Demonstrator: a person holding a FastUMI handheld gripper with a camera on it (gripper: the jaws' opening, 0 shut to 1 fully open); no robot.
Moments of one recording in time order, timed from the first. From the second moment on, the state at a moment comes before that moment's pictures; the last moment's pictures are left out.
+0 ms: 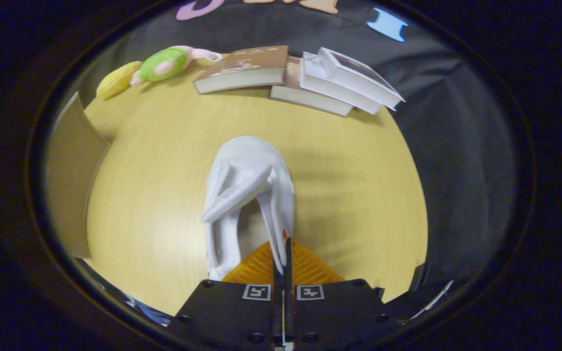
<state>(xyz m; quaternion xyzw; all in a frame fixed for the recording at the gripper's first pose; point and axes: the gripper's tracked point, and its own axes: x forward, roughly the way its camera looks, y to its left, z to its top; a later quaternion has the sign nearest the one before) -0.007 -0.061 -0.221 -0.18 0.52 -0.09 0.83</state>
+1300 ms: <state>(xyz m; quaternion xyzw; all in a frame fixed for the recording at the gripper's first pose) -0.034 0.139 -0.074 0.16 0.44 0.11 0.88</state>
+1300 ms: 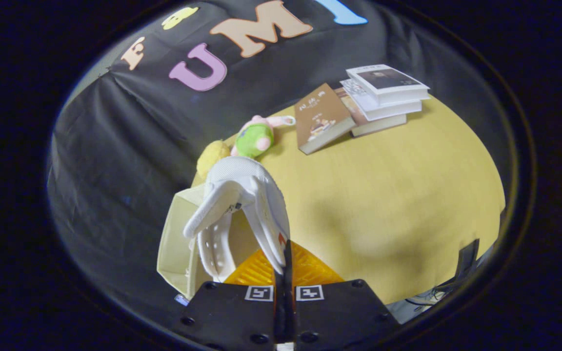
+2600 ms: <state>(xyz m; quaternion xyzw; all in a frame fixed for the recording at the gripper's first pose) -0.017 0.341 -0.146 0.02 0.49 0.13 0.86</state>
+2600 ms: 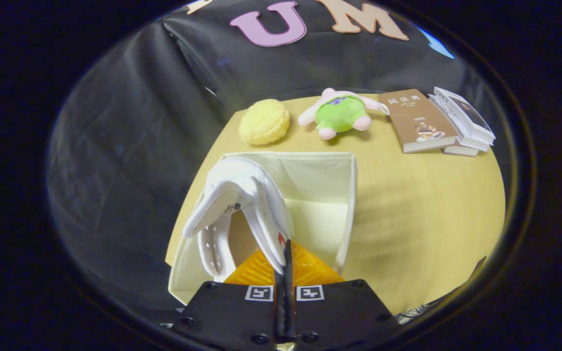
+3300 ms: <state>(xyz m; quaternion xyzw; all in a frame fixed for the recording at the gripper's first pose) -0.034 0.324 -0.071 0.06 0.40 0.20 0.89</state>
